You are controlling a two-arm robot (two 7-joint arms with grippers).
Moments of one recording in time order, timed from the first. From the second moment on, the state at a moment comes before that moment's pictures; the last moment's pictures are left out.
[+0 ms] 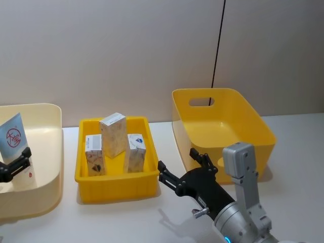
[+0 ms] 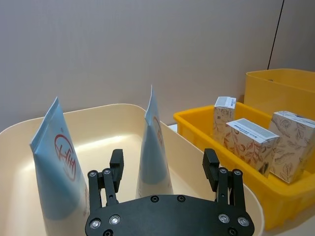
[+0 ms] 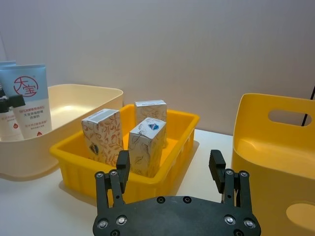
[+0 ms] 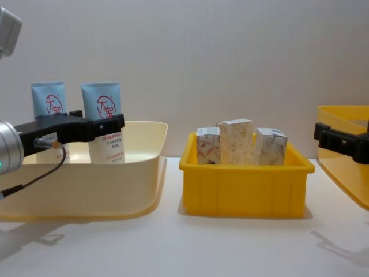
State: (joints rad) left arm -0.39 0.36 0.30 -1.34 -0.47 -0.01 -0.32; right arm -0.01 0.34 -0.23 -1.77 0.29 0.03 0.07
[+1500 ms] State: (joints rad) left arm -0.52 0.29 0.30 -1.17 -0.47 -0.04 -0.38; right arm -0.01 0.34 -0.23 -1.77 0.29 0.03 0.07
